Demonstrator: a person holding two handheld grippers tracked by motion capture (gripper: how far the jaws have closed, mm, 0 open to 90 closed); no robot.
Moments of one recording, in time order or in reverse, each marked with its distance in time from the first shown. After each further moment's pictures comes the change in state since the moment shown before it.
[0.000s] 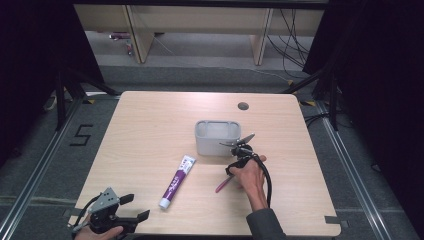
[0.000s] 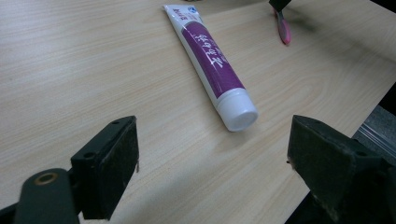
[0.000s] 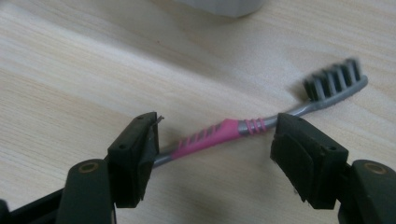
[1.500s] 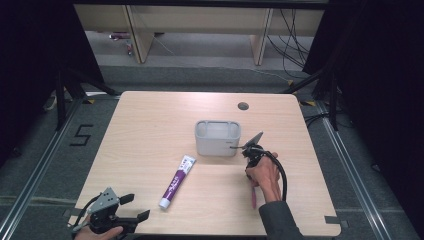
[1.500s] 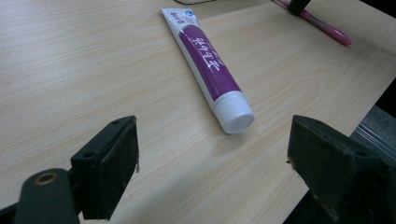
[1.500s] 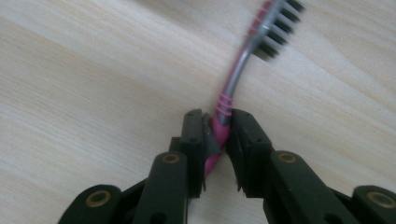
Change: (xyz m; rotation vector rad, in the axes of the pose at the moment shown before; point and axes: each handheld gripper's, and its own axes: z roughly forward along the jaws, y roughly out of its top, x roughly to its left) left arm 0.000 0.001 -0.001 -0.003 -0.009 0.005; right arm -0.038 -0.003 -0.005 0.158 -0.007 -0.108
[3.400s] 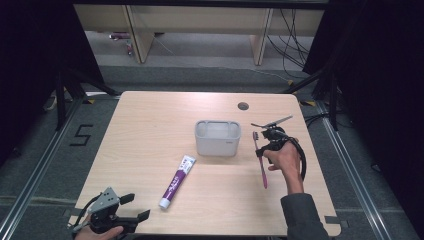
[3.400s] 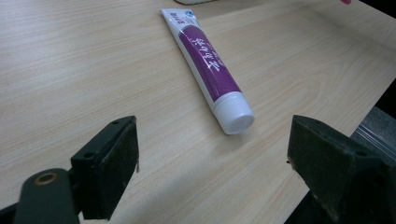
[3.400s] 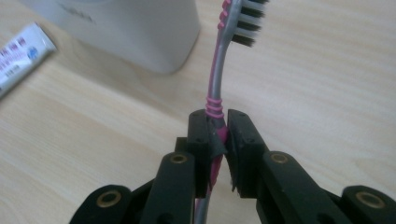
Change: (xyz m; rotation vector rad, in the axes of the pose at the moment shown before) left arm 0.000 0.000 0.001 -0.002 0.001 -0.004; right arm -0.046 0.001 -0.062 -0.286 0.107 0.072
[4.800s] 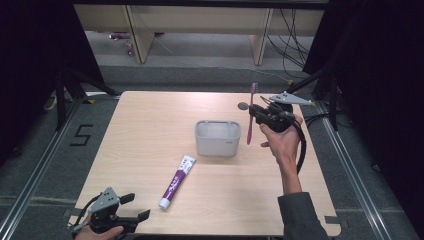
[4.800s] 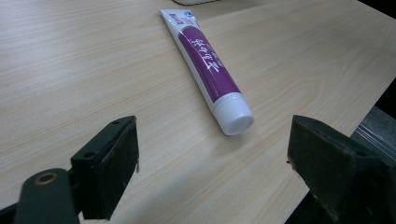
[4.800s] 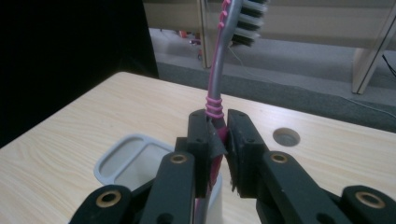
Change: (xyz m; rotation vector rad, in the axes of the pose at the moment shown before) left arm 0.000 0.000 0.001 -0.003 -0.006 0.003; right arm 0.031 0.032 -0.069 -0.713 0.091 -0.132
